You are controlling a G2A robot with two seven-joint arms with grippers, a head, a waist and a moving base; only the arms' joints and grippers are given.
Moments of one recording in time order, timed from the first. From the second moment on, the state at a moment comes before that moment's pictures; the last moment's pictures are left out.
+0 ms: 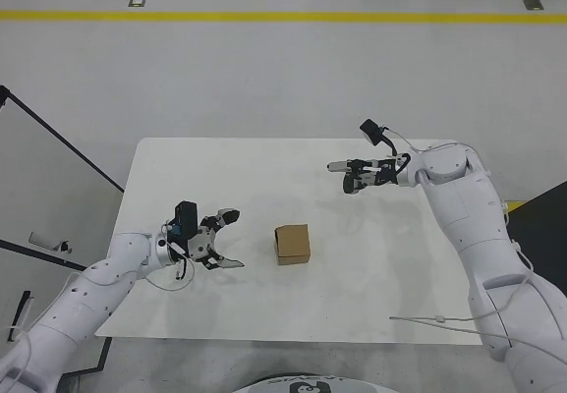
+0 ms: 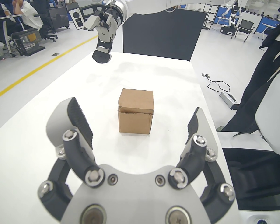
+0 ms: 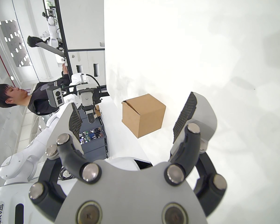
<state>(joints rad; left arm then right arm) 1.19 -0.85 -0.90 -1.26 1.52 -0.96 0.86 -0.73 -1.28 1.19 -0.78 -0.06 -0.20 1.29</state>
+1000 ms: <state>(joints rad) 1.21 -0.83 -0.92 -1.28 1.52 -0.96 0.86 -0.73 -1.28 1.19 -0.78 -0.06 -0.20 1.29</state>
